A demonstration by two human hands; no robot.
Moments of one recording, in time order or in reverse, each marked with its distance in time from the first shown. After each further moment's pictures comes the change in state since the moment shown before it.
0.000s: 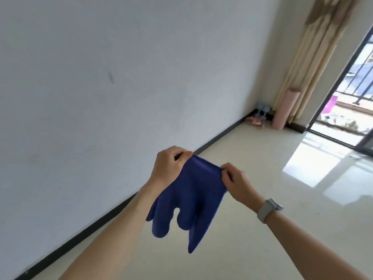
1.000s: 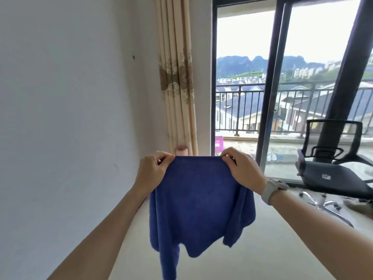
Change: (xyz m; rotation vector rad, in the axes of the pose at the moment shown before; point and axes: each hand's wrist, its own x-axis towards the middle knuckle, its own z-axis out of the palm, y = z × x) left_hand 0.606 0.358 0.568 -0.110 -0.160 0.451; right_hand 0.361 0.432 -0.653 -0.274 0.612 0.153
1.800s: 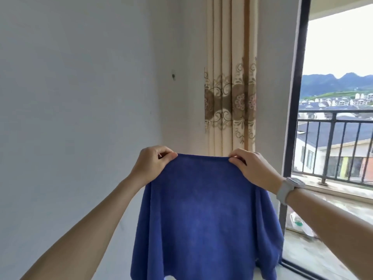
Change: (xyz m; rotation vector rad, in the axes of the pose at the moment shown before) left_hand 0.547 -0.209 0.114 0.260 0.161 -0.056; right_hand 0.635 0.183 0.183 0.084 -0.158 -0.352
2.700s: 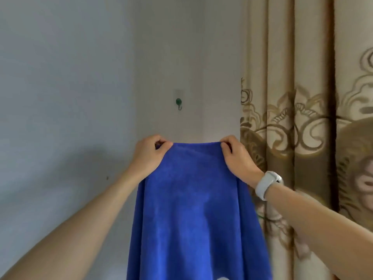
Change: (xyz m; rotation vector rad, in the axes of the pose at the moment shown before) left_hand 0.621 -0.241 0.151 0.198 0.411 -0.026; right_hand 0.690 0.232 0.189 0.474 0.157 -0.240
